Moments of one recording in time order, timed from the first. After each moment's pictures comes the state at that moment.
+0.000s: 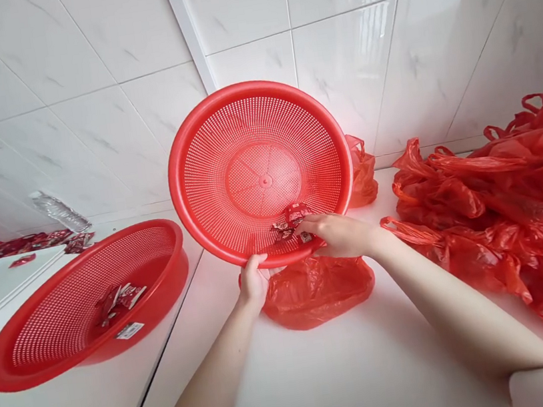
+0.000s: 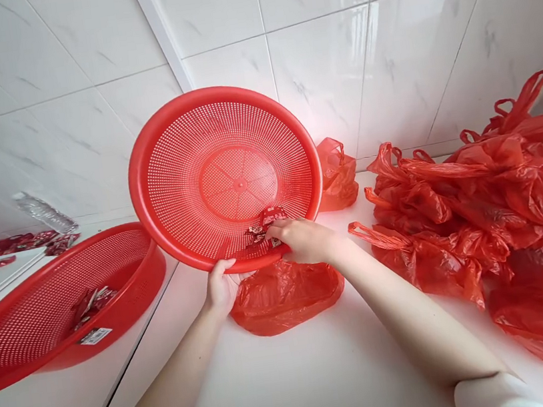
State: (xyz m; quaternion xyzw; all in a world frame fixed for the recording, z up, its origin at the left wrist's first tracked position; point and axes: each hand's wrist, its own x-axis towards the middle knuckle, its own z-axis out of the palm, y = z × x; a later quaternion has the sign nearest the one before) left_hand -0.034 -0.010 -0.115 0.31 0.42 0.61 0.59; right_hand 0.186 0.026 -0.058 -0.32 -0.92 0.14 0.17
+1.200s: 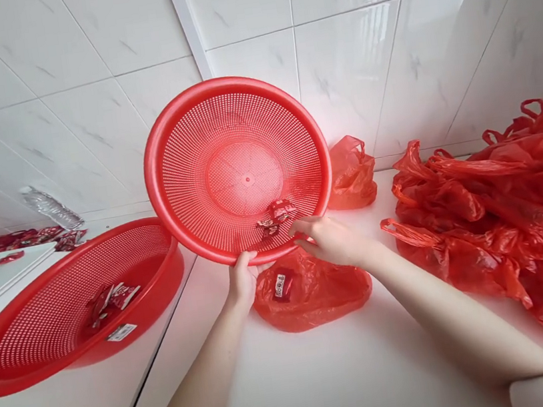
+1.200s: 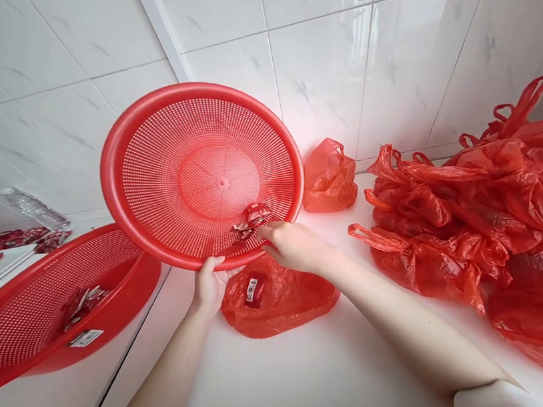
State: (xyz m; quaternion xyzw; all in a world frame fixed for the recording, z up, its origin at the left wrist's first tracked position) left_hand -0.044 -0.004 -0.109 0.31 0.44 0.64 0.55; right_hand 0.166 0.012 -0.058 -0.36 -0.89 0.12 0.24
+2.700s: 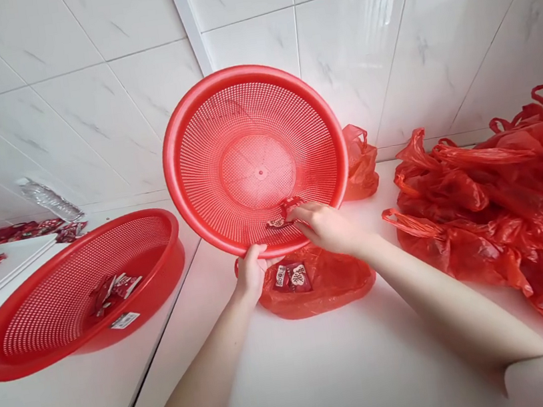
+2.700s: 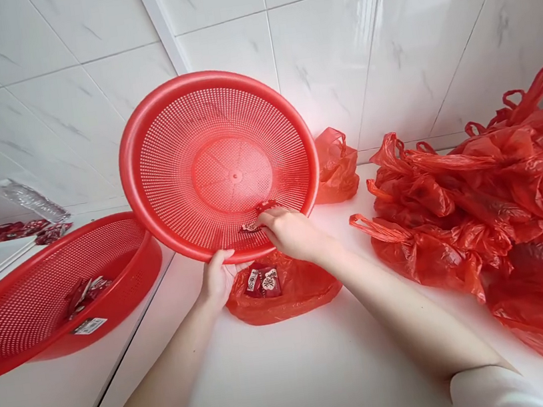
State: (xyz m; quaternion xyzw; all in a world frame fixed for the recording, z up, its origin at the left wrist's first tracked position) left_hand -0.031 -0.011 -0.114 0.32 0.42 0.63 0.57; right_hand 0.161 0.021 -0.070 -0.36 -0.89 0.08 0.29
